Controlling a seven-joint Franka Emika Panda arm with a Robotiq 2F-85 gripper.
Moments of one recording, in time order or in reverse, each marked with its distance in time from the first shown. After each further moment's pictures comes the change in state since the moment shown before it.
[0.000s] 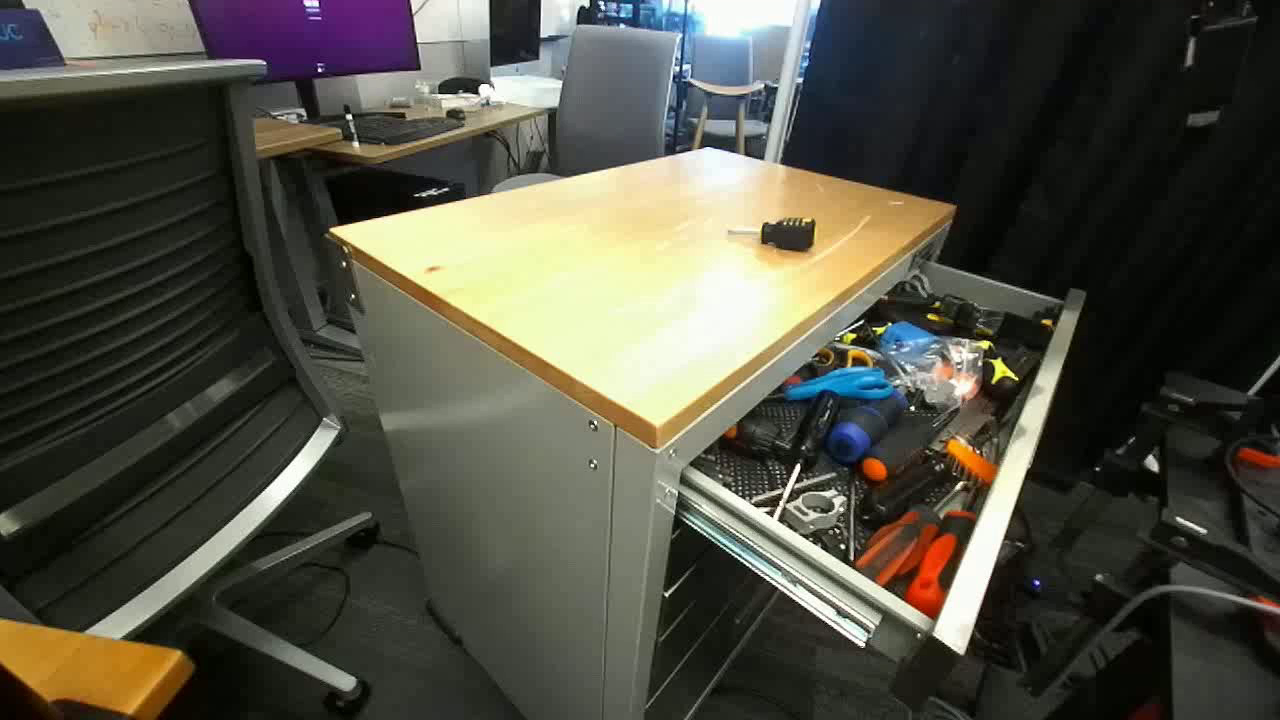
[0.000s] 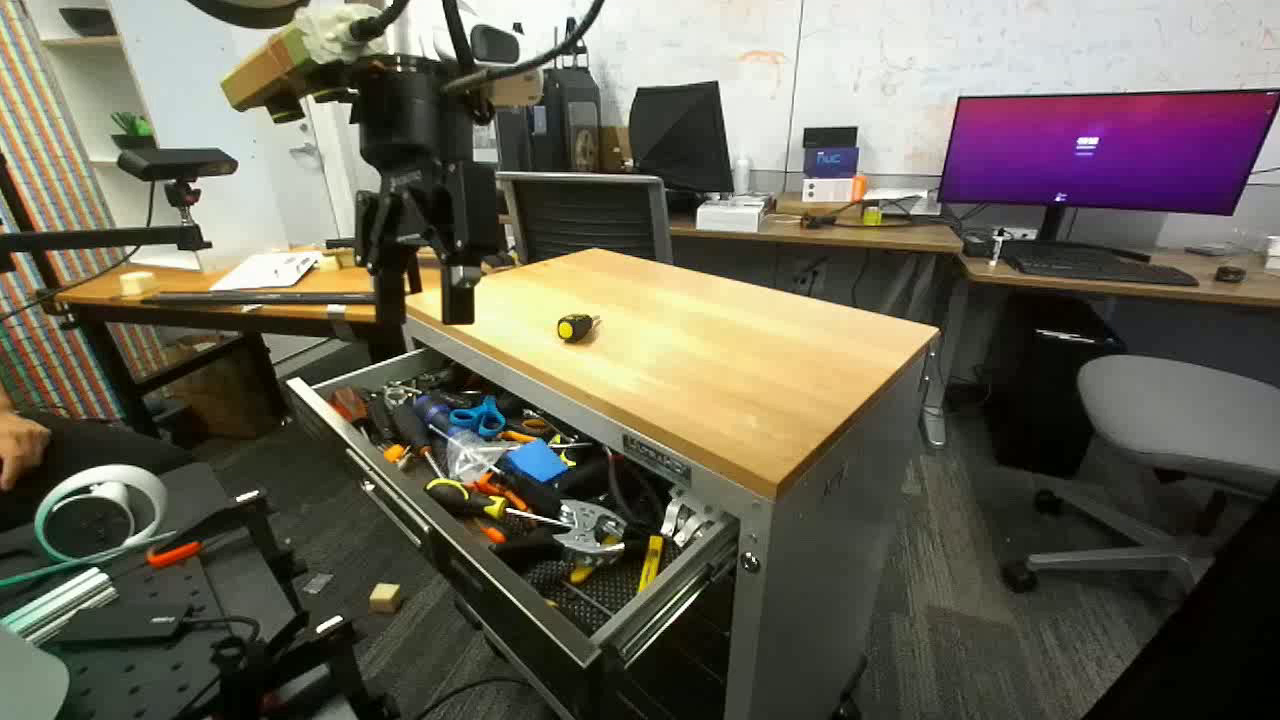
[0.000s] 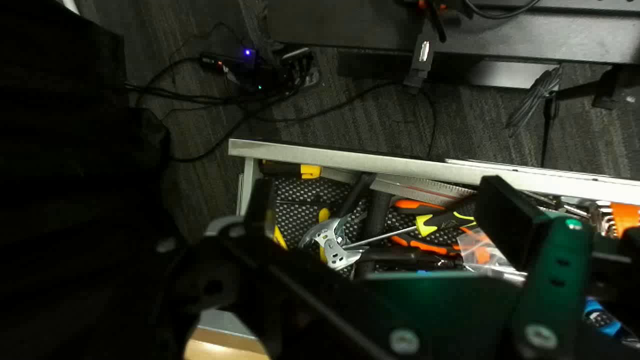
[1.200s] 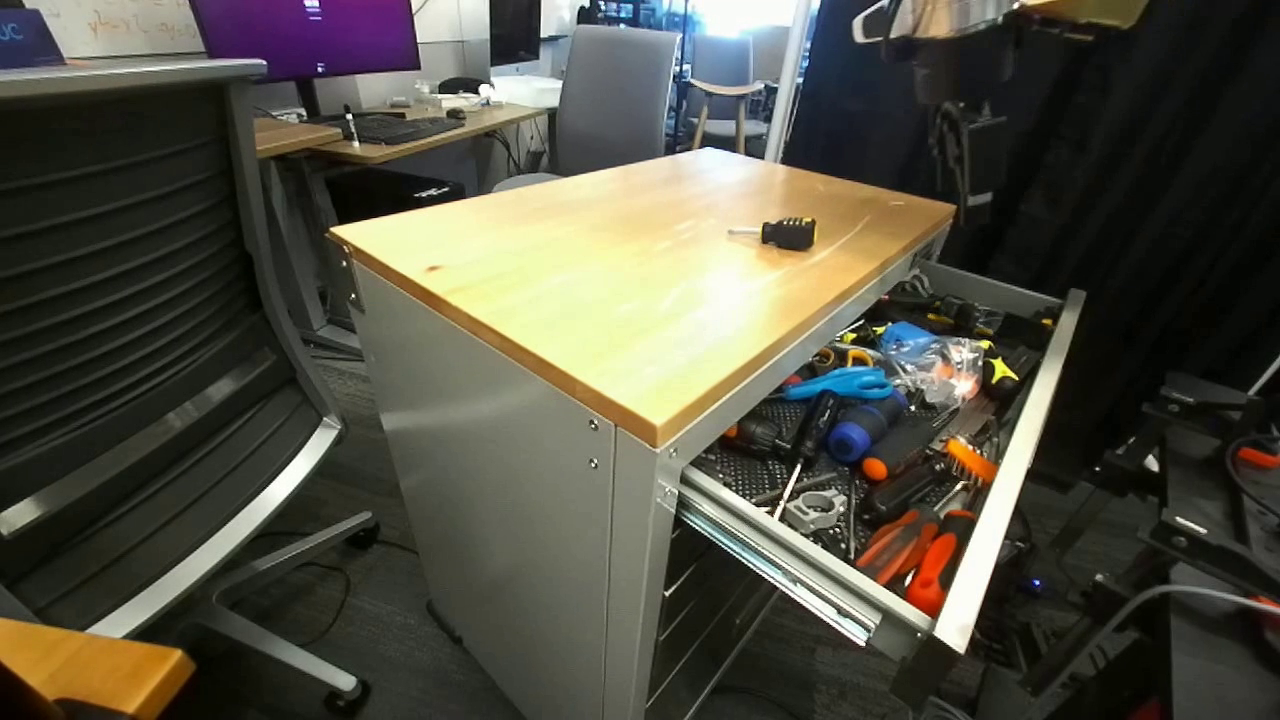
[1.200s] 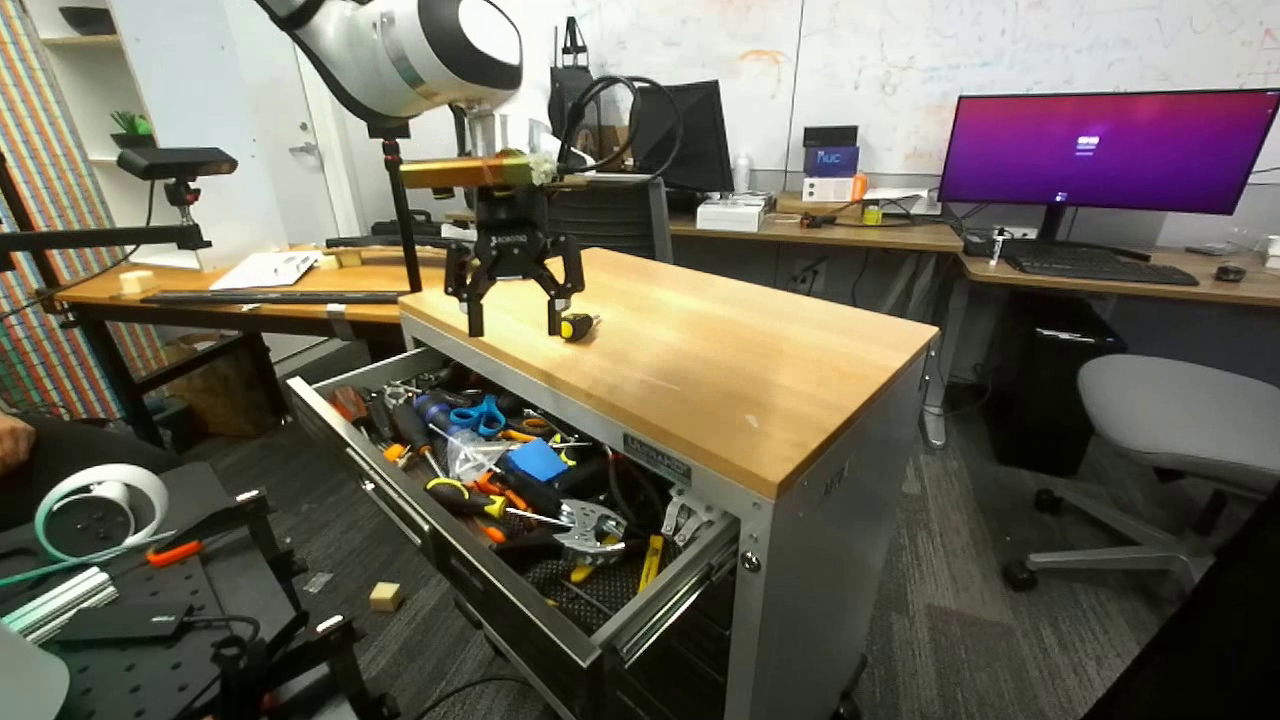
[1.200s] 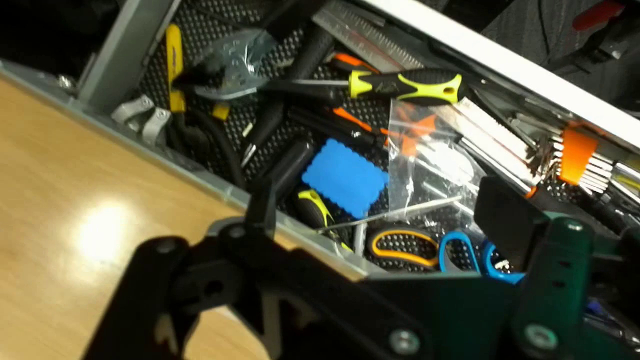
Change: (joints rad) arm 0.166 0.536 0.062 0.366 0.025 0.102 -0.175
